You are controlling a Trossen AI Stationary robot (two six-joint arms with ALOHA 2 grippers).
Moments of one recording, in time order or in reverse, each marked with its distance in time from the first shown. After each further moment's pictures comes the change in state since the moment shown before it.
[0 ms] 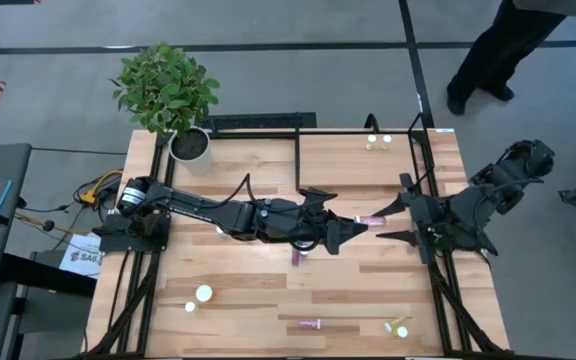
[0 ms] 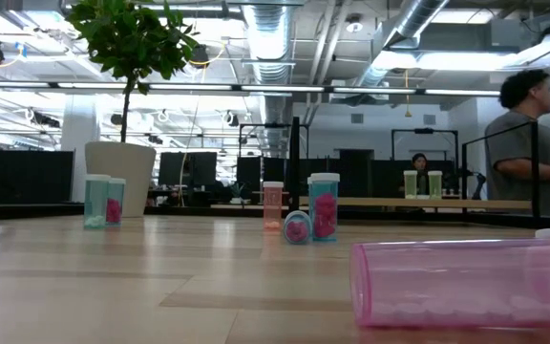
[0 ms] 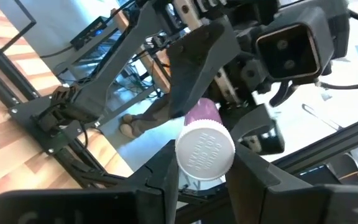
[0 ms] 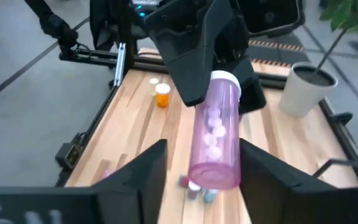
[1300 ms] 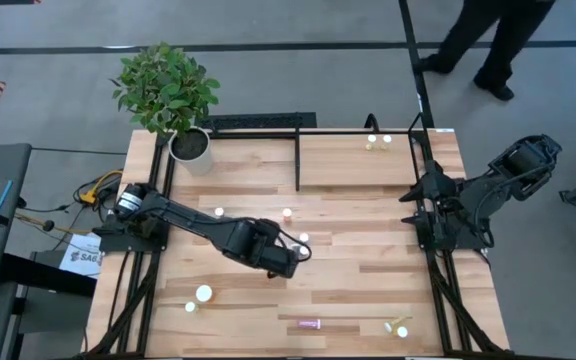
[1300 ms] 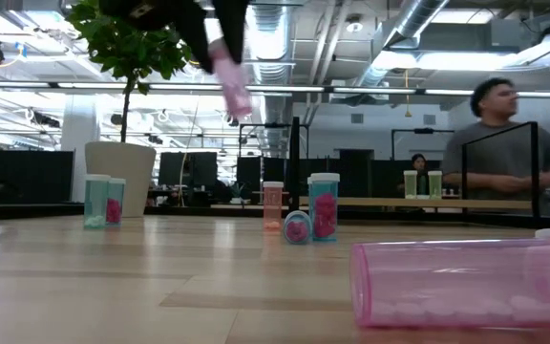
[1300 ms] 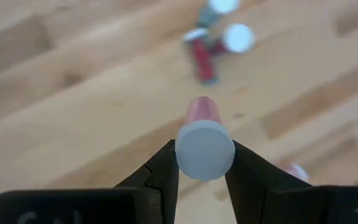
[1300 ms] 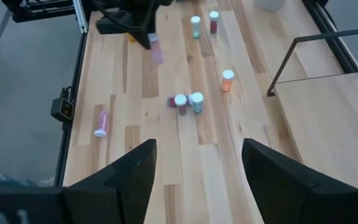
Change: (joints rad) left arm -0.110 0.005 0.001 -1.335 0.106 -0.508; right arm 0.000 -0.003 0.199 -0.555 -0.013 0.408
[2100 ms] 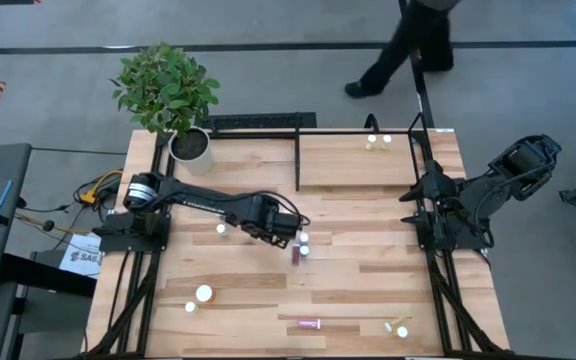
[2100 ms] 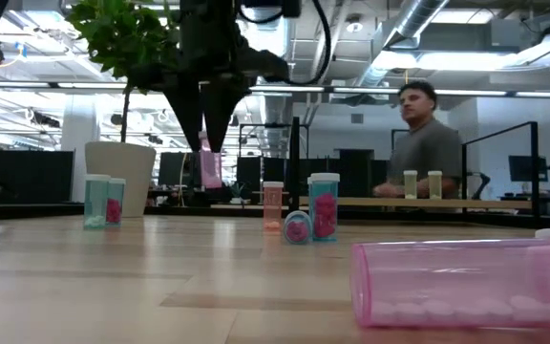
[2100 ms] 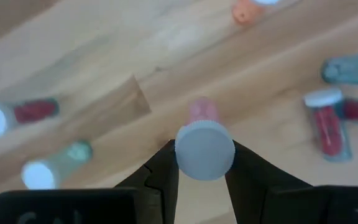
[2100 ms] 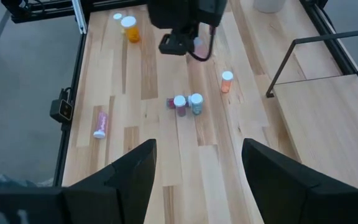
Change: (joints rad) left arm 0.221 0.024 -0.169 -0.019 0.008 0.252; right arm 0.000 0.001 0.000 0.003 0.005 -0.003
